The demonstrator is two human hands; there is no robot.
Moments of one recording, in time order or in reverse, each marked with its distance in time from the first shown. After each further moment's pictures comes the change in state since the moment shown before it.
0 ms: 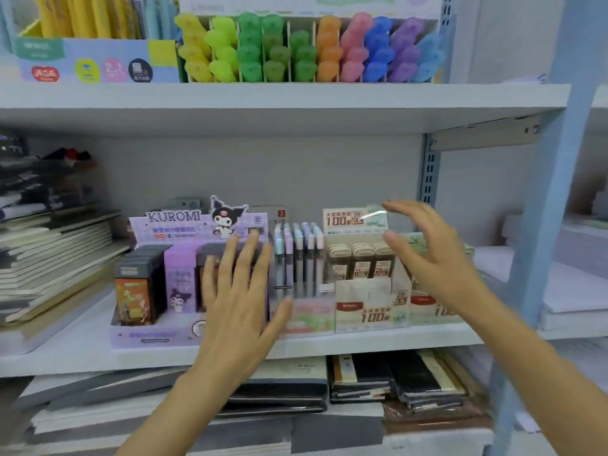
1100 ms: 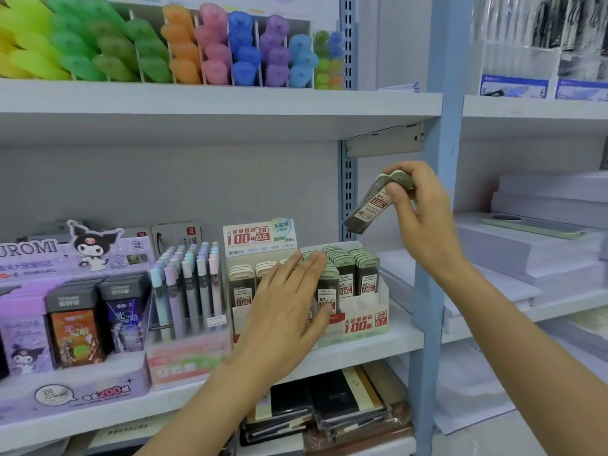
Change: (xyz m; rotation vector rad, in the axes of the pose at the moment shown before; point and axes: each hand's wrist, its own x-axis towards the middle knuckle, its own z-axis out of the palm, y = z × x) left_hand 0.069 0.143 0.063 -0.240 -0.189 0.304; right_hand 0.033 0.076 -0.091 -0.086 0.345 -0.059
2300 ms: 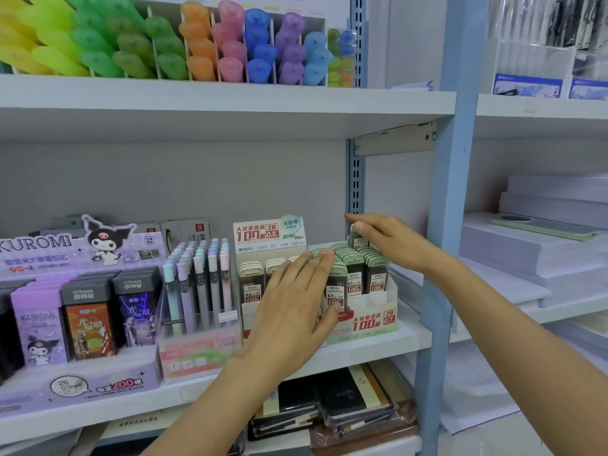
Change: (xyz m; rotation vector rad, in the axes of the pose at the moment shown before) left_hand 0.000 -0.002 0.003 0.021 -0.003 -0.015; right_hand -0.002 0.040 0.039 -0.048 -0.686 0.292
